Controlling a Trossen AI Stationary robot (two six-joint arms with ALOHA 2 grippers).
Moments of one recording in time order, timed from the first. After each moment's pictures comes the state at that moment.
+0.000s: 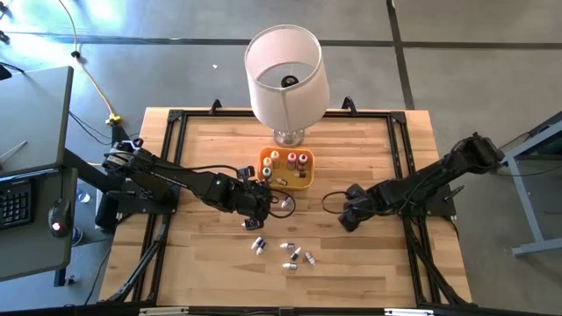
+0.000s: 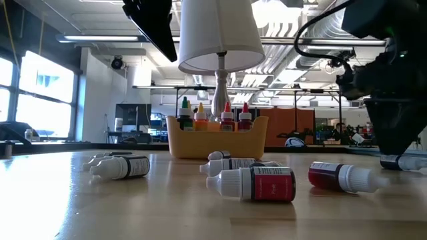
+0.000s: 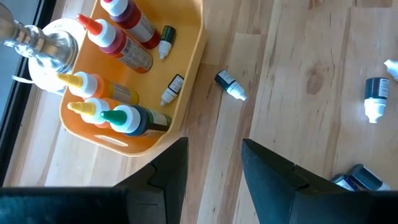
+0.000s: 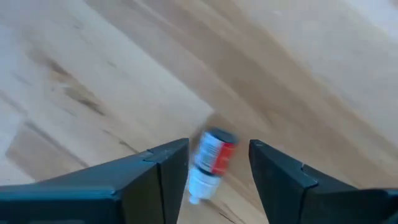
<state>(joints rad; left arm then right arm) -0.30 1.61 1.39 -0.92 -0.48 -0.35 0.33 1.32 0.60 -0.60 0.09 1.24</state>
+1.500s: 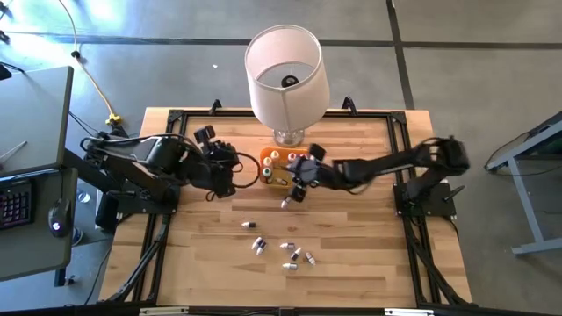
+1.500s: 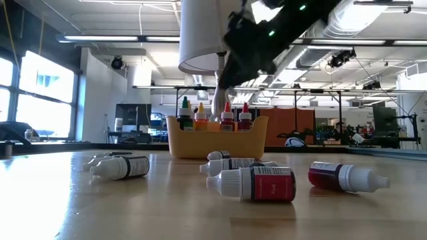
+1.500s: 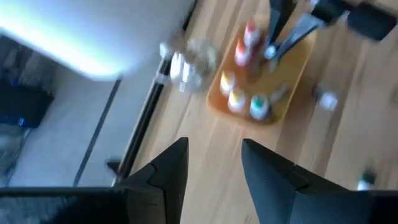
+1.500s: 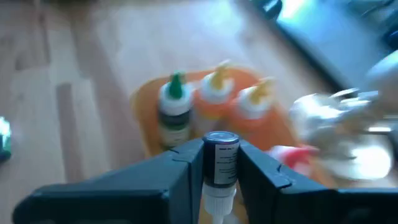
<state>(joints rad) -0.29 1.40 1.73 -1.47 -0.73 -0.39 0.03 1.66 1.05 -0.04 0.44 0.18</state>
